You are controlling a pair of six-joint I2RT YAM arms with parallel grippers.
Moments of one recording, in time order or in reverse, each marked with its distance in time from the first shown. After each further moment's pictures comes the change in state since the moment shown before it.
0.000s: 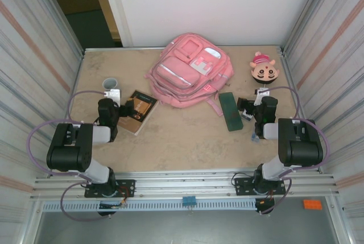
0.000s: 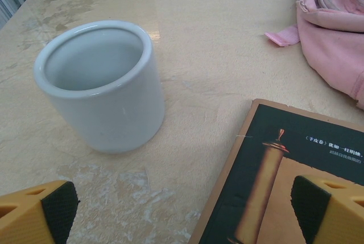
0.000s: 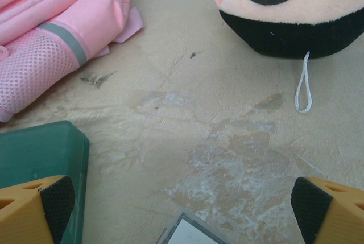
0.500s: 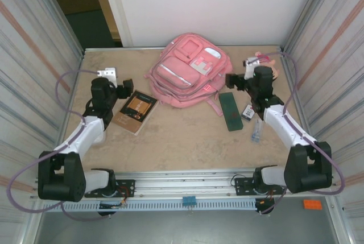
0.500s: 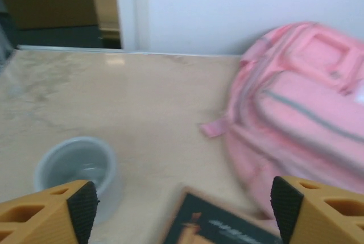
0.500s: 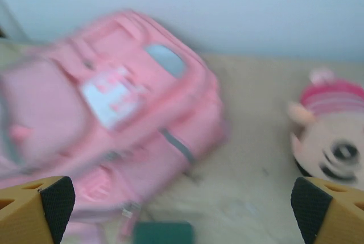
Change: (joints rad) left arm -0.074 -0.299 0.341 -0.586 0.070 -0.177; right arm 0.262 -0.263 0.535 -0.721 0.050 -0.029
